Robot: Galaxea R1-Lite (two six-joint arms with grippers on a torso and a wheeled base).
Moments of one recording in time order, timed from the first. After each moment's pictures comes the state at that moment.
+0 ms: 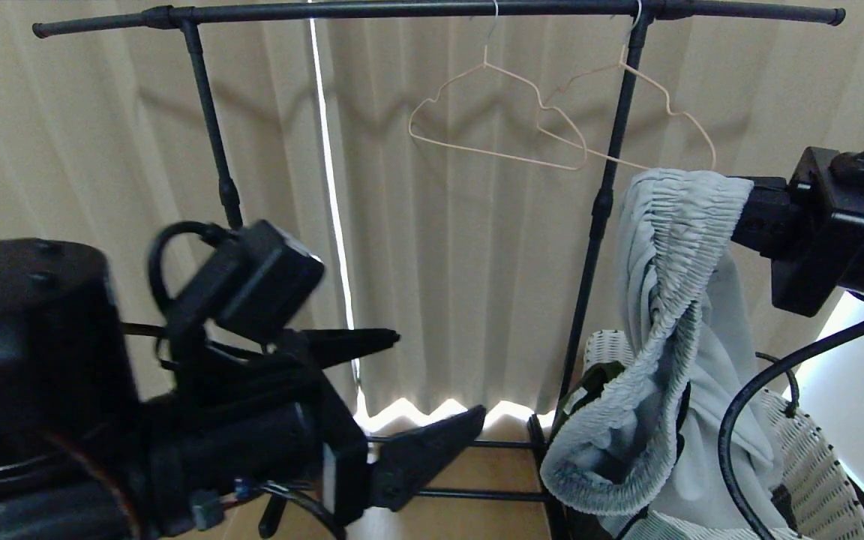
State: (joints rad) left arm -0.87 1.42 -0.67 -0.55 -0.10 -0.02; right arm 0.54 1.32 -0.95 -0.35 0.38 -0.01
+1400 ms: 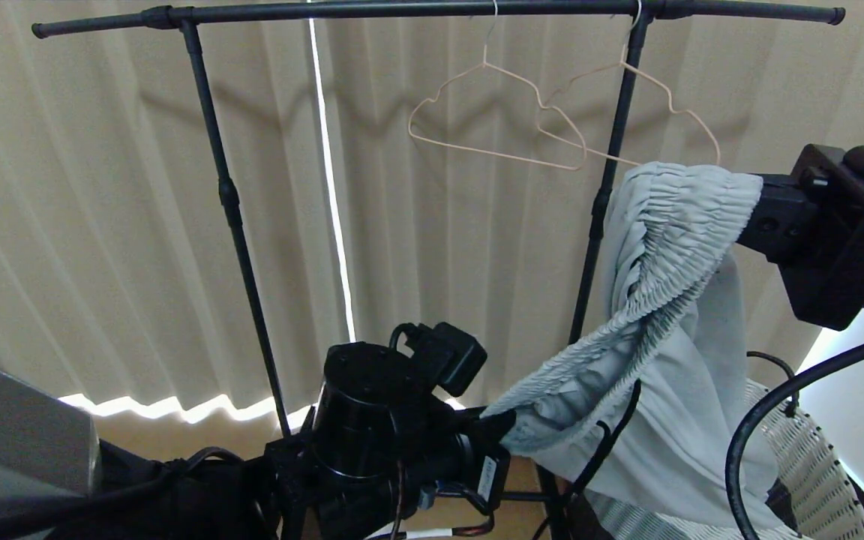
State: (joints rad) left arm -0.90 1.90 -0.71 -0.86 0.03 -0.12; right arm 0.62 1.30 -0.96 -0.35 0.37 0.06
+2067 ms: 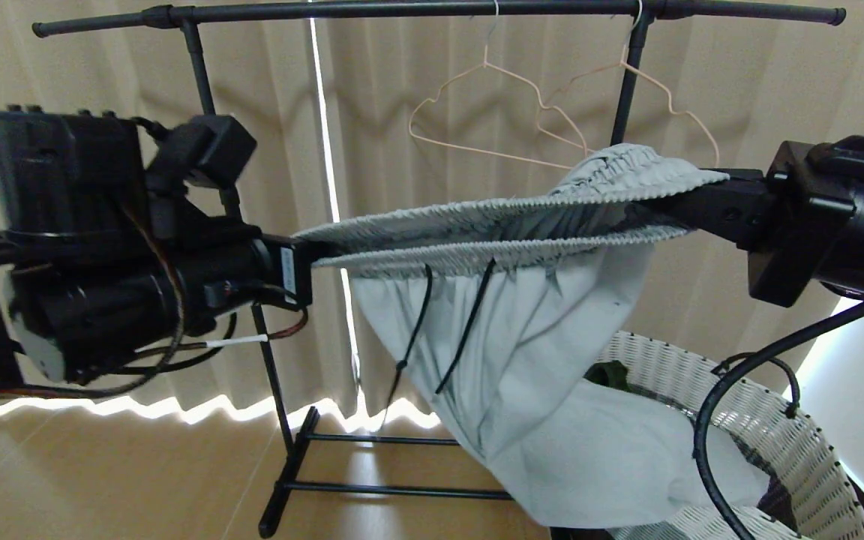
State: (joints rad) left arm -0.49 1.50 -0.97 -0.31 0.08 -0.03; right arm 0.56 1.35 -0.97 -0.38 0.35 0.01
